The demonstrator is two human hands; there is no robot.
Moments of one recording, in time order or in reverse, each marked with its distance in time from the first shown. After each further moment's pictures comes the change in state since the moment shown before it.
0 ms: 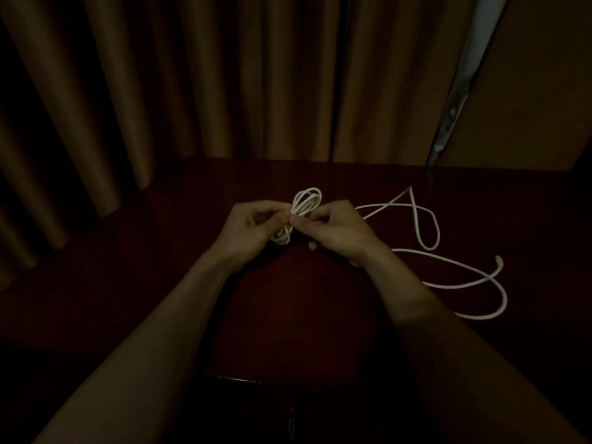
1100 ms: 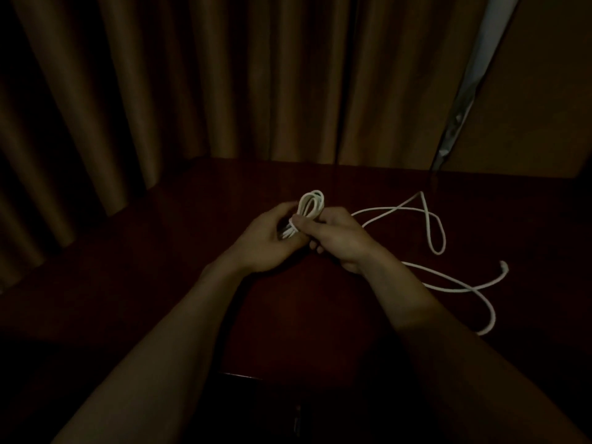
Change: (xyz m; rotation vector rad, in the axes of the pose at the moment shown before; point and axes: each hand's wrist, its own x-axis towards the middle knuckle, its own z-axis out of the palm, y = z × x) left_hand -0.003 -0.003 0.004 0.280 -0.171 0.079; right_hand 0.005 0.004 0.014 0.189 -0.060 0.001
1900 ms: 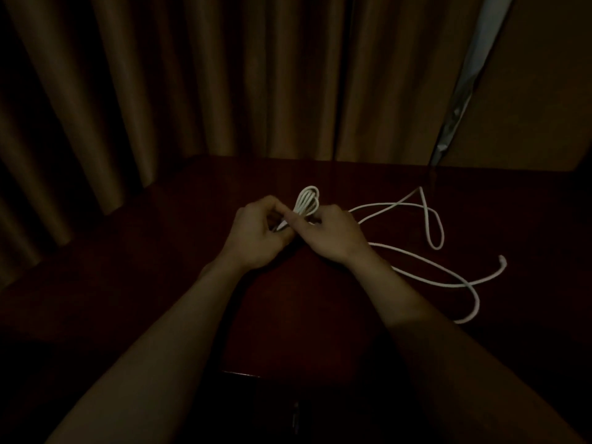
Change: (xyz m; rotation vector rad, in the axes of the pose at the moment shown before) left_hand -0.004 0.006 0.000 0.141 0.218 -0.046; right_hand -0.004 -0.005 0.004 -0.556 0.167 -0.056
